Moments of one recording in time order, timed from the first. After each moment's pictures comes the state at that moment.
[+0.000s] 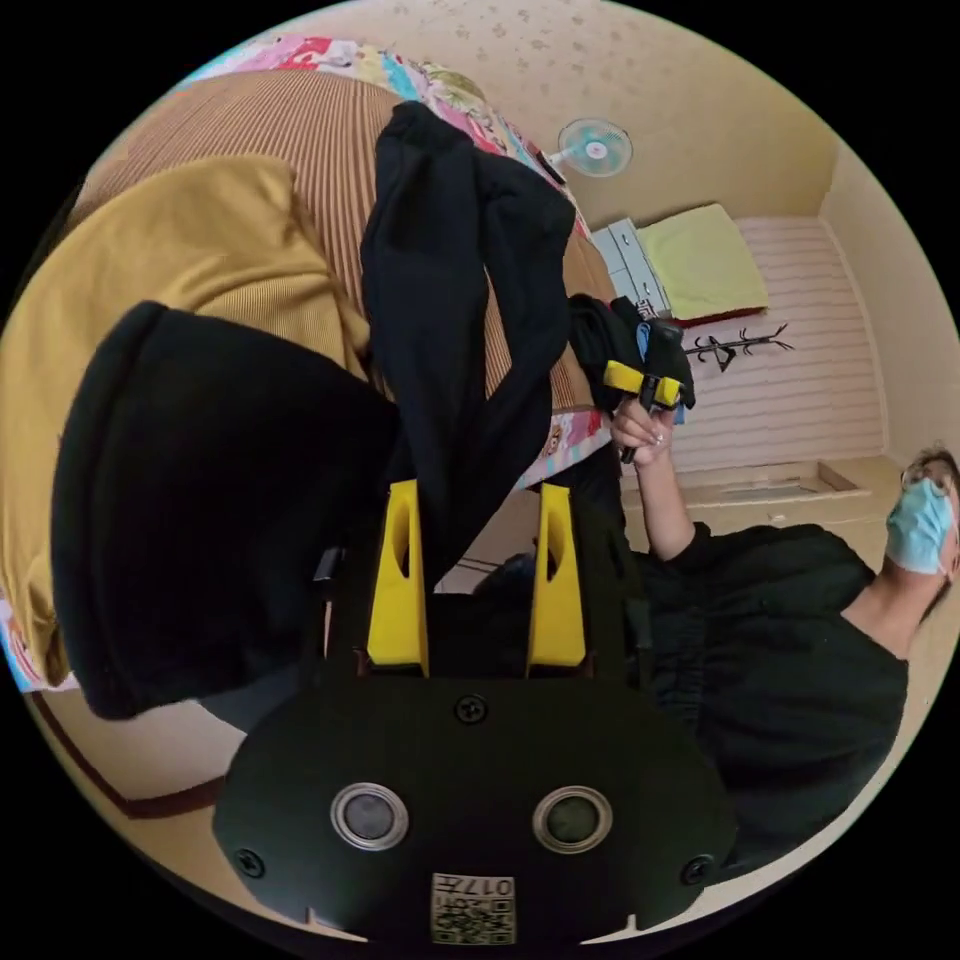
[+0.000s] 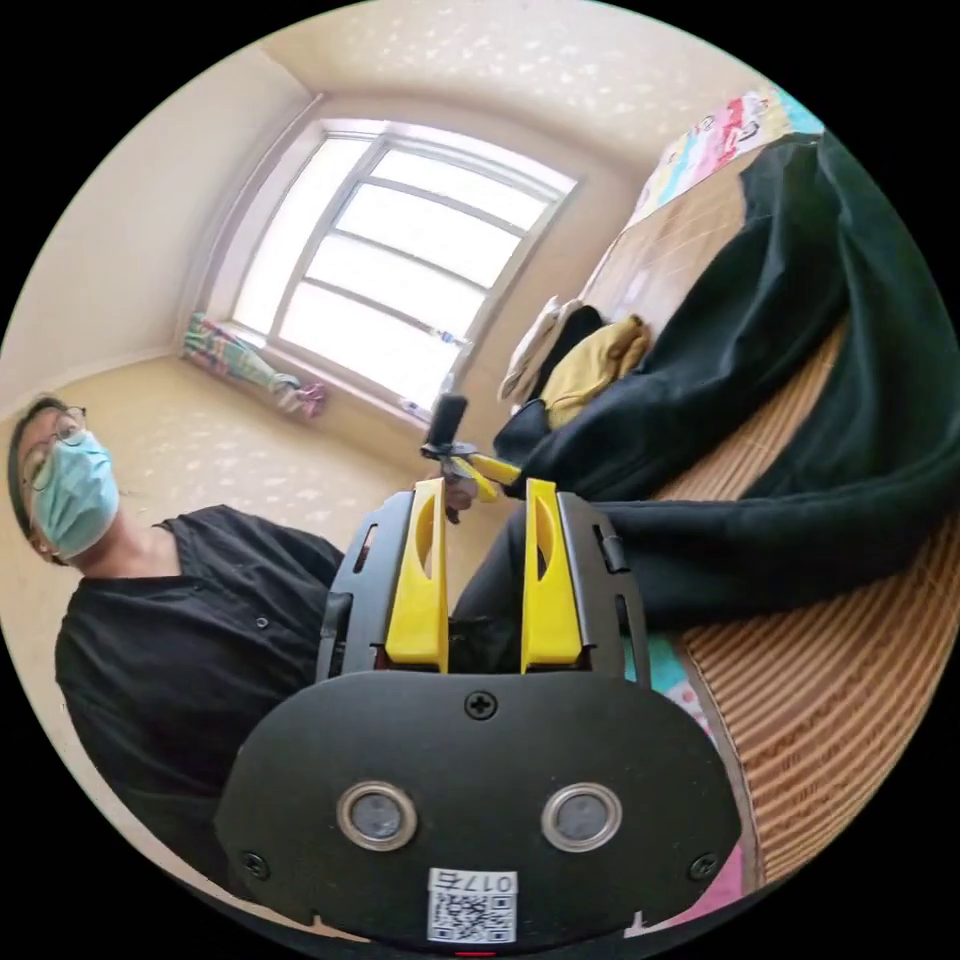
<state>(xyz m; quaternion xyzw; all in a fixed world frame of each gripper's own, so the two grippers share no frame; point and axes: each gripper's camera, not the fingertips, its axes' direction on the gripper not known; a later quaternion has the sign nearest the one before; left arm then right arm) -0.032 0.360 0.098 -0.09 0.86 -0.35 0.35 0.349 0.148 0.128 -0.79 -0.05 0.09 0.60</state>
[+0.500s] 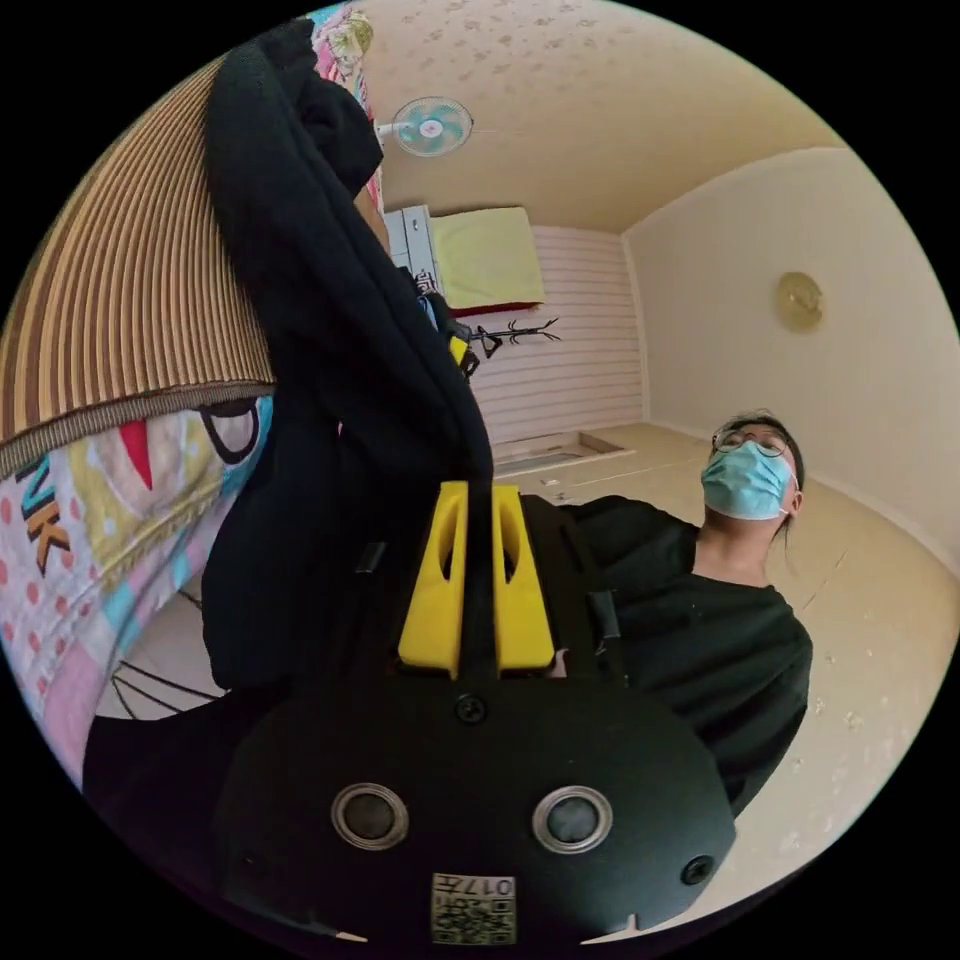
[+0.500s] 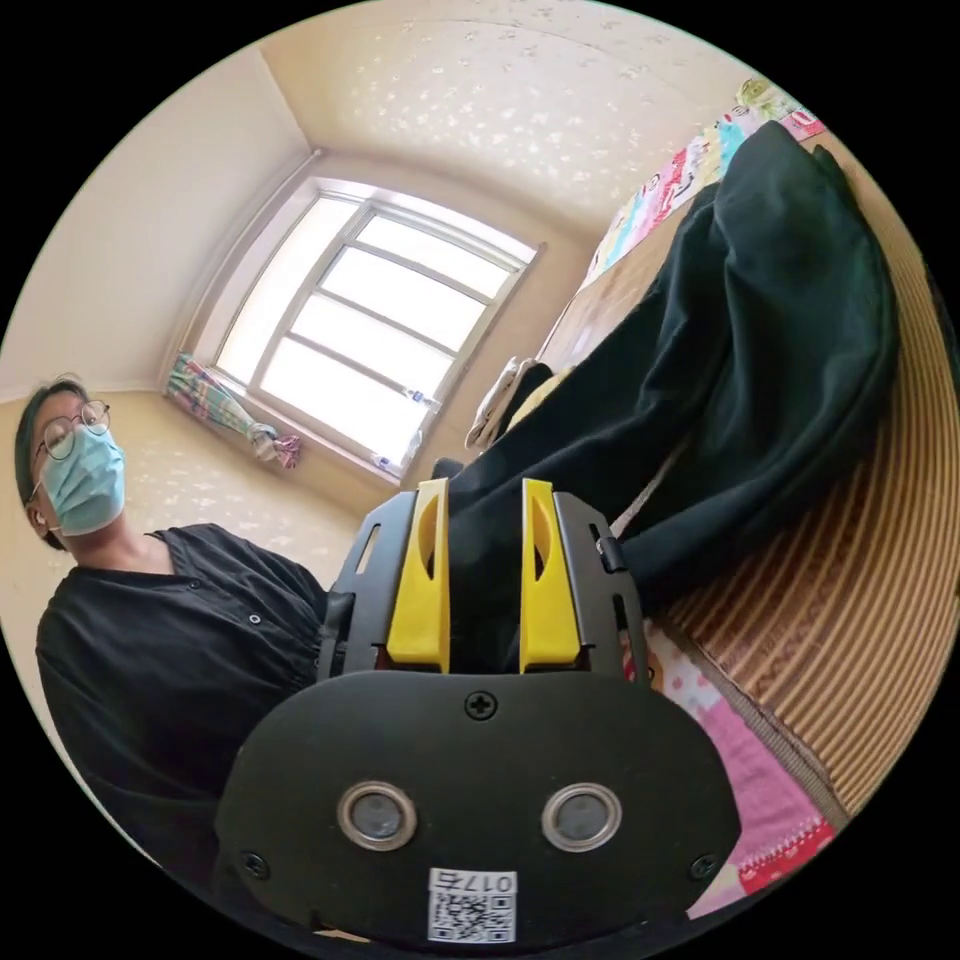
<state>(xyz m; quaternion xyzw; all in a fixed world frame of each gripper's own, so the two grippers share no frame) 0.004 0.302 0.050 0.07 0.95 -0.30 0.06 0.323 0.065 0.069 -0.73 0.04 0.04 0.69</state>
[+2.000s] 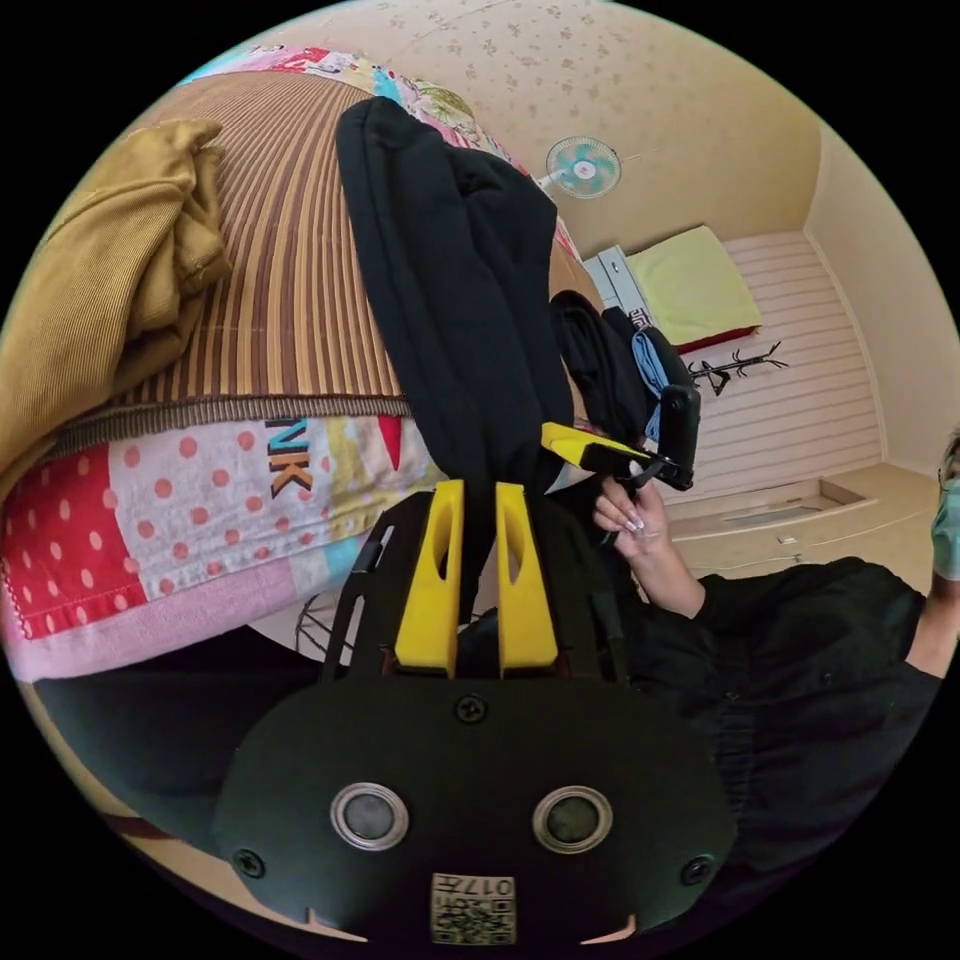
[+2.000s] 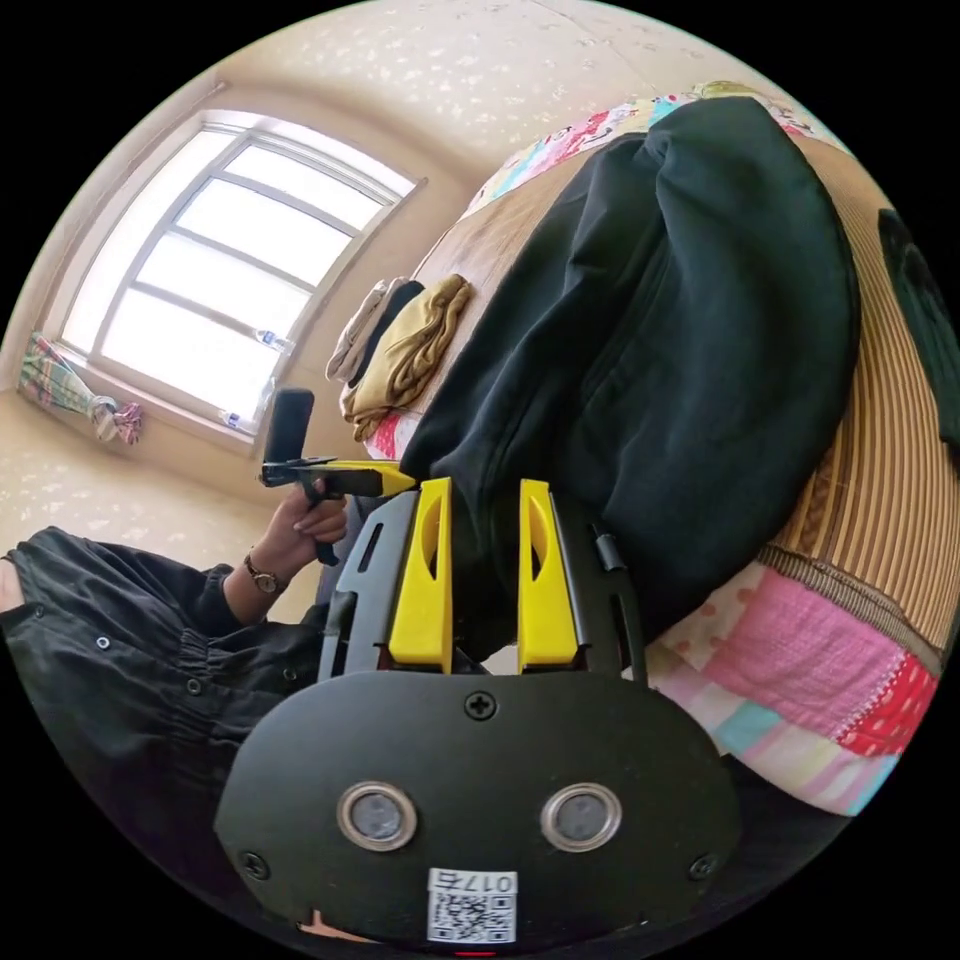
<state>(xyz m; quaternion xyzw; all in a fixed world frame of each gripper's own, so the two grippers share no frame) 0.023 0.388 0.021 -0.03 0.85 -0.39 0.35 0.243 0.228 0.032 -0.77 0.24 -0.11 0.58</state>
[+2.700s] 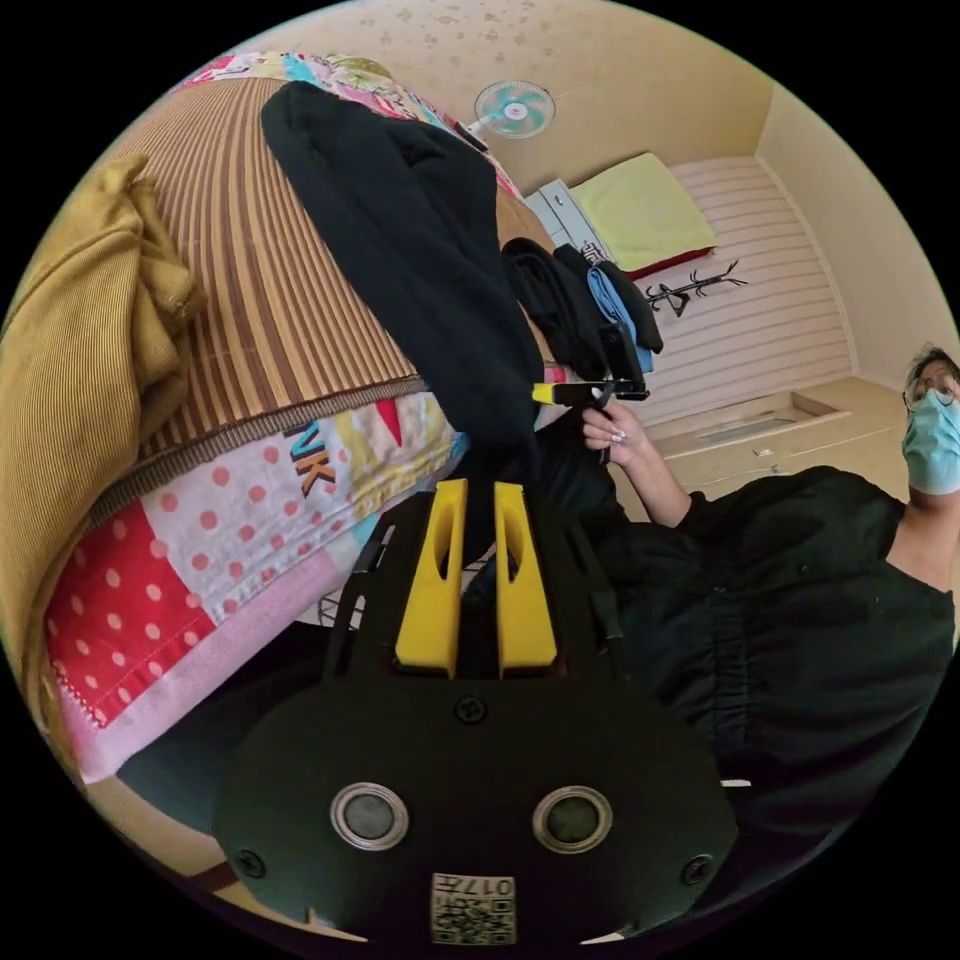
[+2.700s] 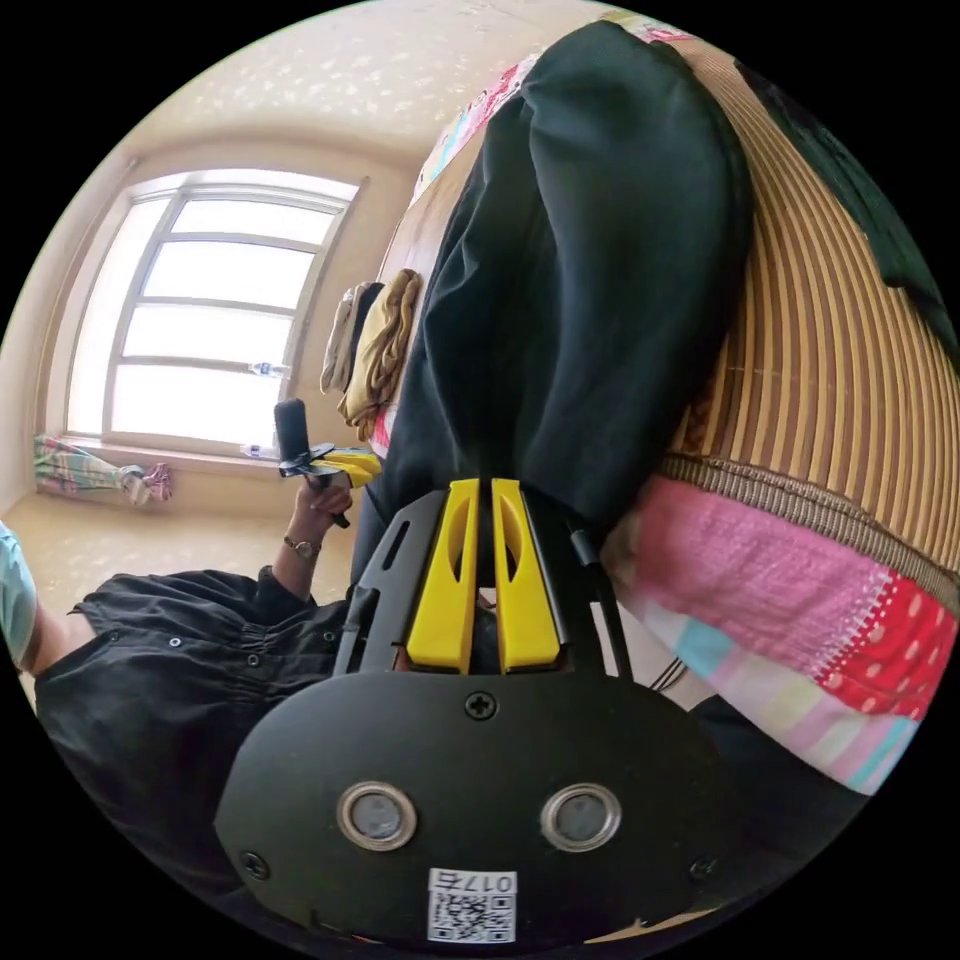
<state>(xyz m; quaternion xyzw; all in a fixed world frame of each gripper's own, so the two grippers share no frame) 0.022 0.418 0.028 0.03 0.88 -0.31 0.35 0.304 0.166 0.036 -0.78 0.27 0.04 0.56</state>
